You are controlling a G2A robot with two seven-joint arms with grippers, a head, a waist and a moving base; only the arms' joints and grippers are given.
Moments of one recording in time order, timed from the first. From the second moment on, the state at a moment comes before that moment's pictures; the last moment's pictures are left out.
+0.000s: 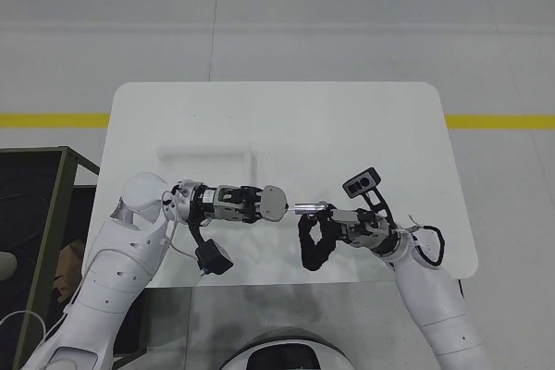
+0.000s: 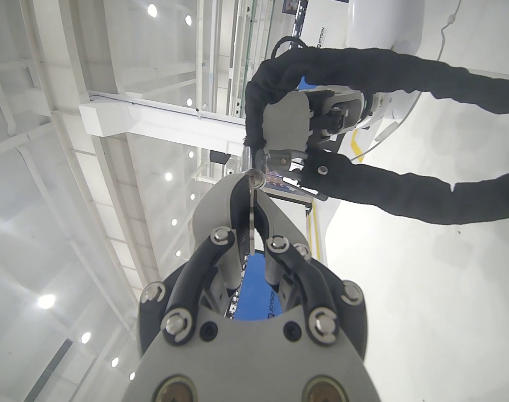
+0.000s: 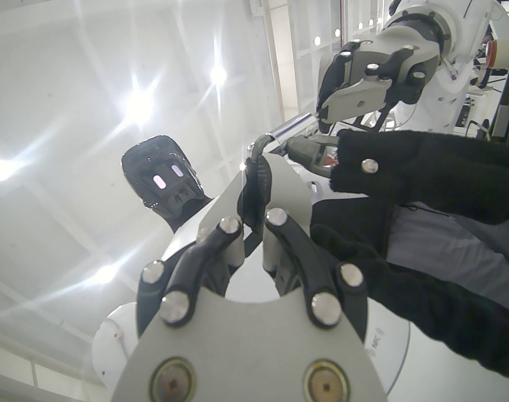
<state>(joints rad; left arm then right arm) 1.14 -1.13 -1.23 -1.64 2.47 -0.12 1.33 -1.38 -1.30 1.28 -1.52 0.99 -0.10 1.40</state>
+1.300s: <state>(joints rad) 1.16 -1.12 -1.27 -1.62 2.45 -0.08 1.24 -1.37 -1.30 1.31 -1.51 1.00 -0.13 1.38</state>
